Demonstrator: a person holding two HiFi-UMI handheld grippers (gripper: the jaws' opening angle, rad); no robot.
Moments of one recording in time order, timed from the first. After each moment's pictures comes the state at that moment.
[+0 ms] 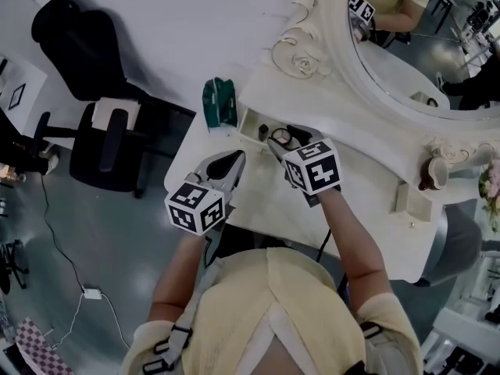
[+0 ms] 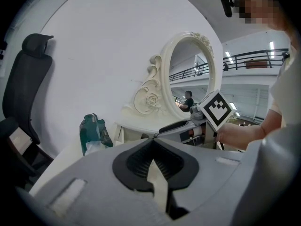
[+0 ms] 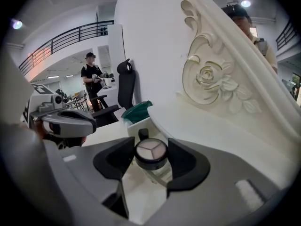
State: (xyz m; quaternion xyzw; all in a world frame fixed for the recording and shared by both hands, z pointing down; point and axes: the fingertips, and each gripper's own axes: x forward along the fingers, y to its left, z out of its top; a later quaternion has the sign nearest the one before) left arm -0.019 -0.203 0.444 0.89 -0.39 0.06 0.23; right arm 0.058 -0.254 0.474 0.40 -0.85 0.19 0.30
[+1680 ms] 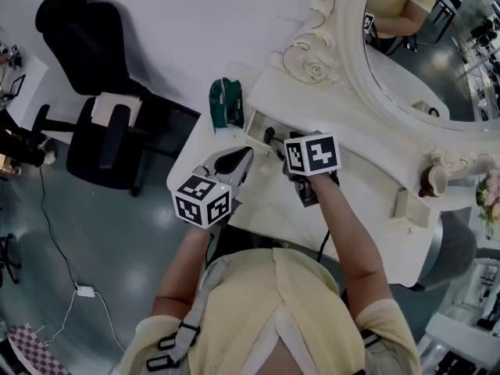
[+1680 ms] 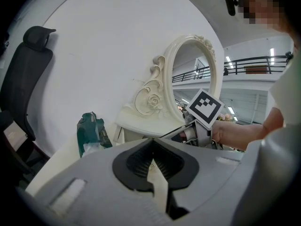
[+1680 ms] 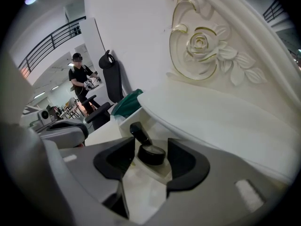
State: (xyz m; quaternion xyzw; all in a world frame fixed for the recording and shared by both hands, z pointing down) left arm -0.020 -0.216 0.447 0.89 -0.38 0.04 0.25; right arm 0.058 -0.264 0.501 0.43 -0.78 0.32 0.33
